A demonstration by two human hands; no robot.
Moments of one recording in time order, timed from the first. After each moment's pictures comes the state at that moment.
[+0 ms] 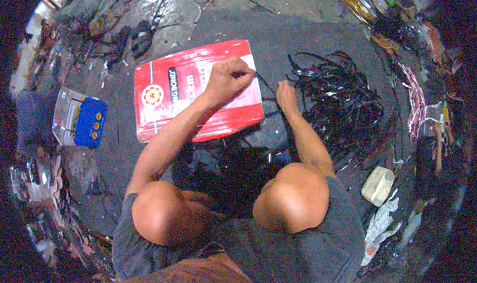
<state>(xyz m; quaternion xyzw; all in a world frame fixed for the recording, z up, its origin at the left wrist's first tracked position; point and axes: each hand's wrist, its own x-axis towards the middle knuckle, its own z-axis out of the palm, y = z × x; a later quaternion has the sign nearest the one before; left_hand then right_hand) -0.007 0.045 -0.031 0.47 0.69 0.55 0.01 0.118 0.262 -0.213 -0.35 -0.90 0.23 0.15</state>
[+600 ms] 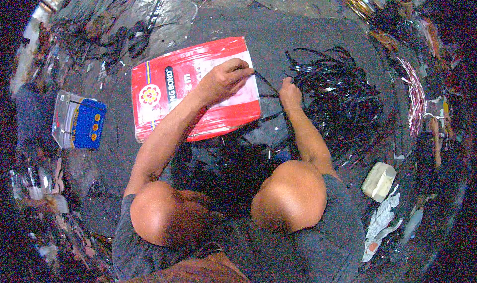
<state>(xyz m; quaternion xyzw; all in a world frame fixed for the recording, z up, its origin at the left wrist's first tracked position) -0.027 0.041 -0.036 0.66 0.62 0.41 -0.07 0.121 0.279 -0.204 -0.35 -0.93 0.09 0.06</state>
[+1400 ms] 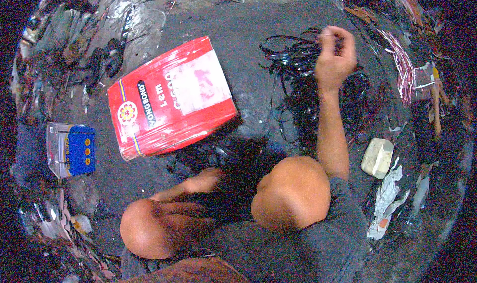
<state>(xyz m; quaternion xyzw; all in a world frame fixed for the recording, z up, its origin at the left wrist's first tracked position) 0.138 -0.108 -0.120 0.65 0.61 0.15 0.43 0.186 0.294 0.050 -0.24 -0.71 0.30 0.59</state>
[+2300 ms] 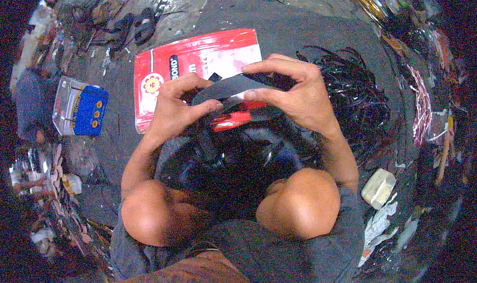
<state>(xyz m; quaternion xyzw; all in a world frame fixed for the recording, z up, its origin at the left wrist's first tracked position) 0.030 -0.067 0.063 0.39 0.76 0.50 0.11 0.146 0.159 0.106 0.03 -0.85 0.51 0.14</state>
